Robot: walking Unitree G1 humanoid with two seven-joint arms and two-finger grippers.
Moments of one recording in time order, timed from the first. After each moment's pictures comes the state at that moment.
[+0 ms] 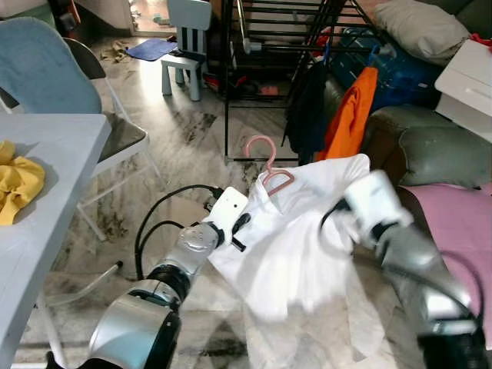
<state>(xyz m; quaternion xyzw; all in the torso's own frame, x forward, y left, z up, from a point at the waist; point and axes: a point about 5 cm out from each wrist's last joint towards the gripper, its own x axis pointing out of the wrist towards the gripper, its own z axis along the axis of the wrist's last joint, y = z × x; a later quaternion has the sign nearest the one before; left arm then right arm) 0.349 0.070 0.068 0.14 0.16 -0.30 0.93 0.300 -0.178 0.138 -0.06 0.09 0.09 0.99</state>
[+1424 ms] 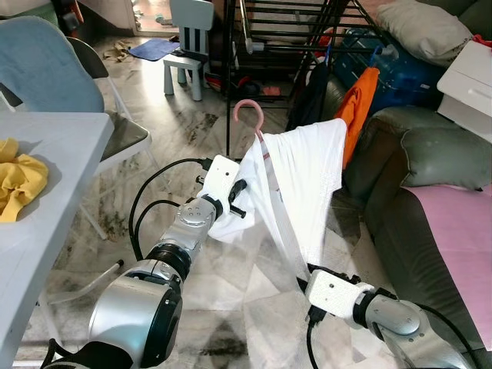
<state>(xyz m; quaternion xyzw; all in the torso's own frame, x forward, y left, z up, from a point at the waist) 0.377 0.080 0.113 0.11 0.09 -0.23 0.96 0.225 -0.155 0.074 -0.19 0.20 0.35 0.89</state>
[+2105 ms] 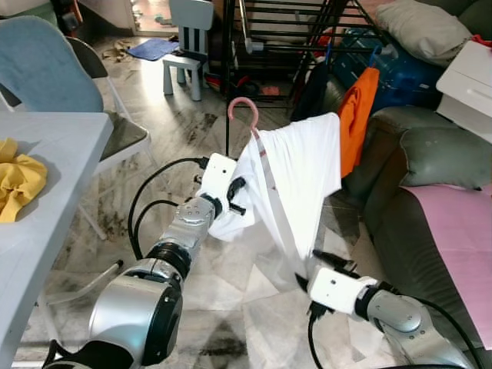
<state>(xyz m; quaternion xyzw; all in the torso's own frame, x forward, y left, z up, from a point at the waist) 0.378 0.082 0.115 0.06 0.09 -0.21 0.97 0.241 -0.161 0.076 -0.21 0.16 0.28 0.92</state>
